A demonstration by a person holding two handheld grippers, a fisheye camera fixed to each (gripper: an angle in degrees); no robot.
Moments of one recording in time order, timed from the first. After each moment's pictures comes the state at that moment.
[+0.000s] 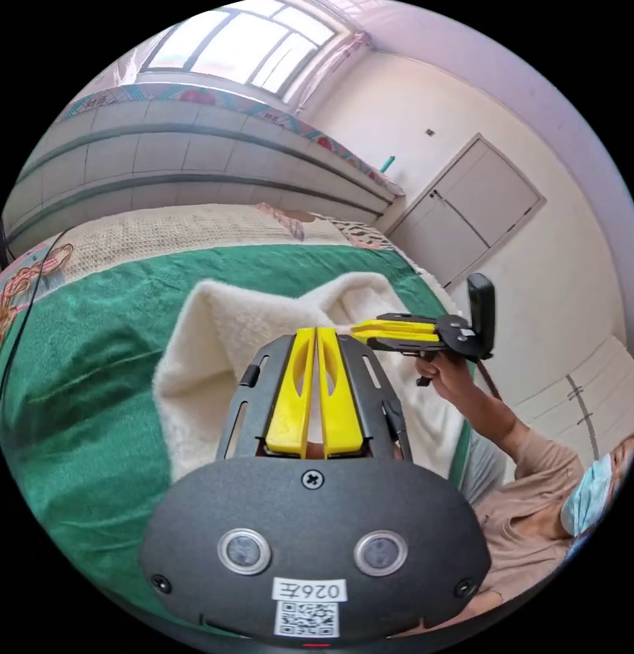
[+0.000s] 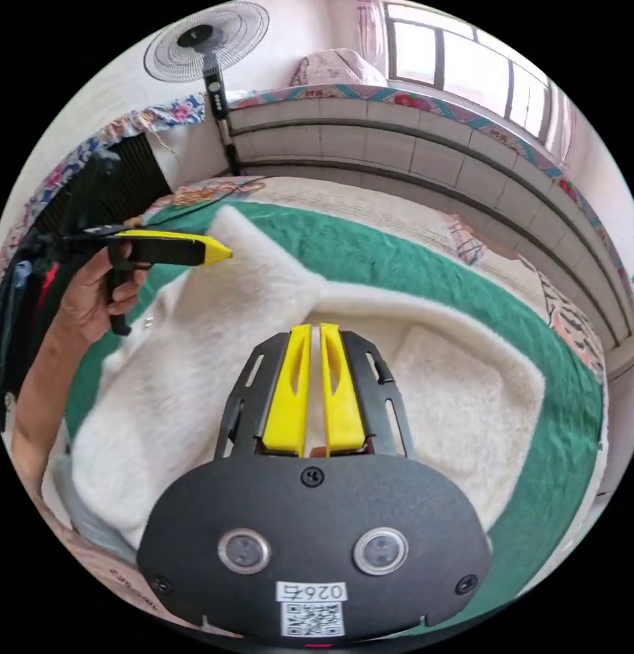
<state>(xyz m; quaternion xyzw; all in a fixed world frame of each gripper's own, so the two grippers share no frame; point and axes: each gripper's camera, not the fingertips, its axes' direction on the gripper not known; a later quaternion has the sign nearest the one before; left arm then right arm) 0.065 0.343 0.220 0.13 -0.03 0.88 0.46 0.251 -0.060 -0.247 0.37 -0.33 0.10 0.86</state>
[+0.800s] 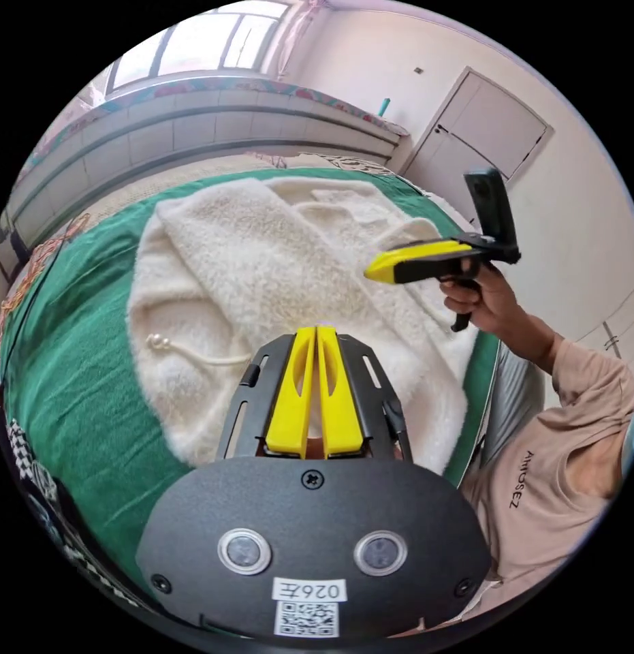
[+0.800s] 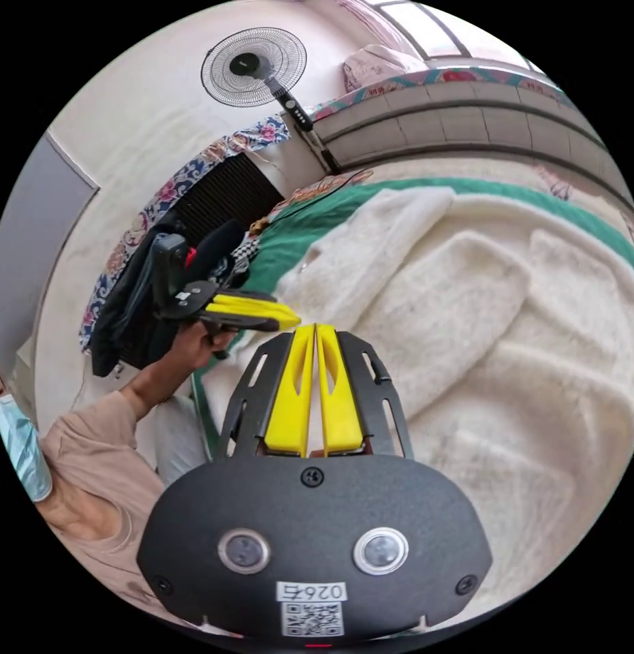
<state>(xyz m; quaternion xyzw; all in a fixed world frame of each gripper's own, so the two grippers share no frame) -0.150 0.326 0.212 0.14 -0.08 0.90 0.39 0.246 0.080 -0.246 0.39 -0.57 0.01 0.72</state>
